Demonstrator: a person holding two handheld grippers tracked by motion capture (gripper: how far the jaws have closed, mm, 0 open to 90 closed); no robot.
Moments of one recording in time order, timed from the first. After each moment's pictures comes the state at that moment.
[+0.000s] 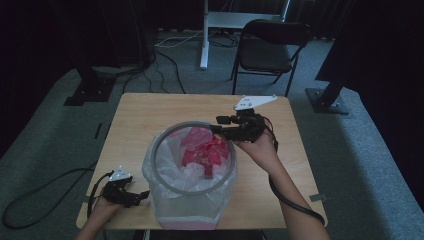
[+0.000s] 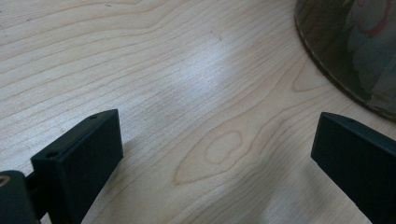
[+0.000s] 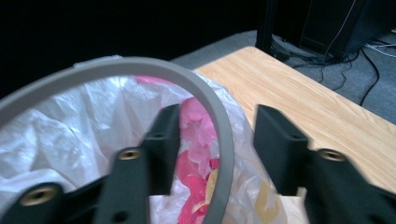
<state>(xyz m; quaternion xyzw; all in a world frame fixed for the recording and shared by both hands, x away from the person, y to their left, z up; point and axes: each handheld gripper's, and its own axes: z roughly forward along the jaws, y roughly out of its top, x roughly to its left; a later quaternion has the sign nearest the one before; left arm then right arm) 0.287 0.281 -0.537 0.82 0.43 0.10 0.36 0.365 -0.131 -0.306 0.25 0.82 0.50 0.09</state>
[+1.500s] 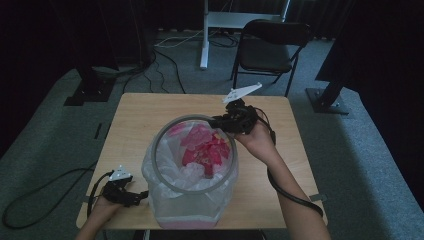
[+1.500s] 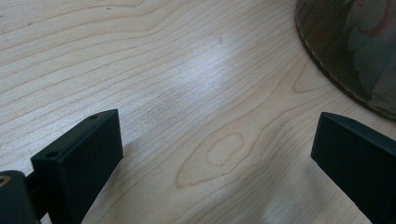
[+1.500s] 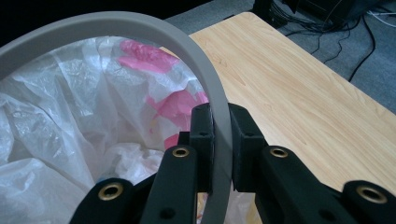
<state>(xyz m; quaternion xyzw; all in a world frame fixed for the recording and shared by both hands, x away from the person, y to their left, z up) 0.288 0.281 -0.536 0.82 0.43 0.11 0.36 0.379 -0.111 -0.289 0.25 0.86 0.43 0.09</state>
